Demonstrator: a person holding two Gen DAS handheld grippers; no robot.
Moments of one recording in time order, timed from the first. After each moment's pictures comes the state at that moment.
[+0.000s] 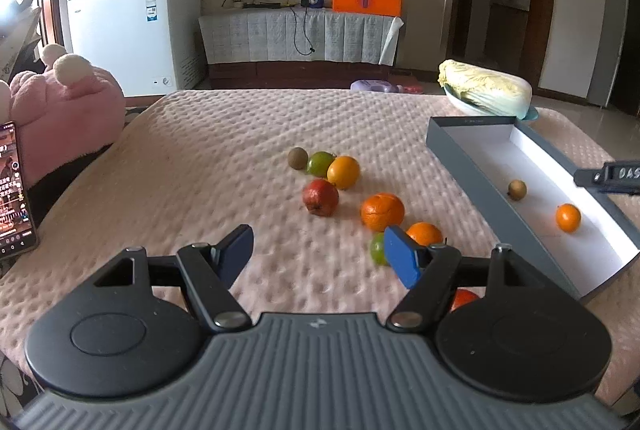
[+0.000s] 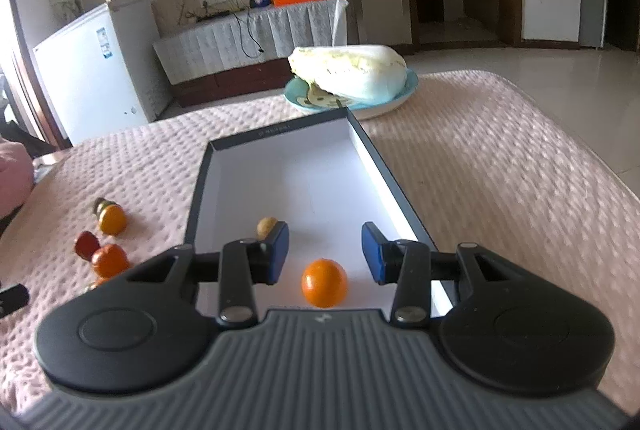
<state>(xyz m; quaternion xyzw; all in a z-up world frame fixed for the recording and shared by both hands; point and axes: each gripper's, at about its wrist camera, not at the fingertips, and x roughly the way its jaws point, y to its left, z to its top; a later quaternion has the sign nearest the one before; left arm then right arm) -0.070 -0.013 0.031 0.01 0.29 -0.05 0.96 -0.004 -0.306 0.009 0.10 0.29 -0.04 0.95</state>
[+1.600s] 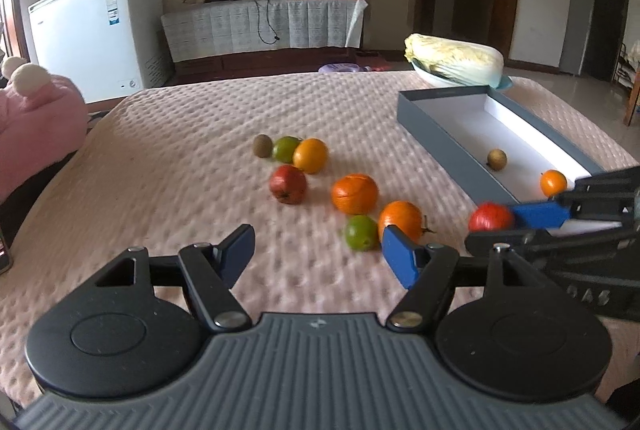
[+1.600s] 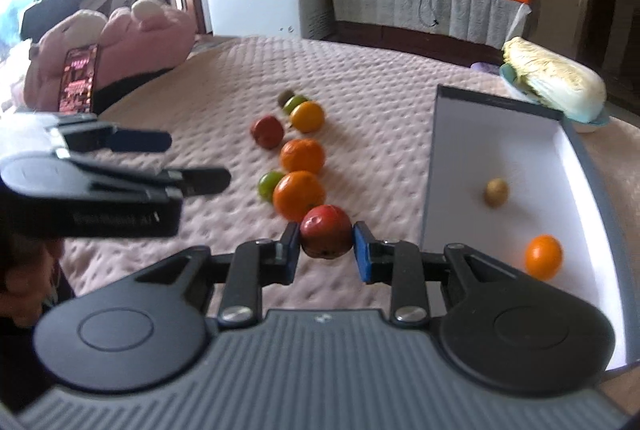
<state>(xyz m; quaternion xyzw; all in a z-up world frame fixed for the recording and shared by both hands) -0.058 -0.029 0.016 0.05 0.31 -0.10 0.95 -0.022 -0.197 -0.002 -0.04 0.32 0.19 0.93</state>
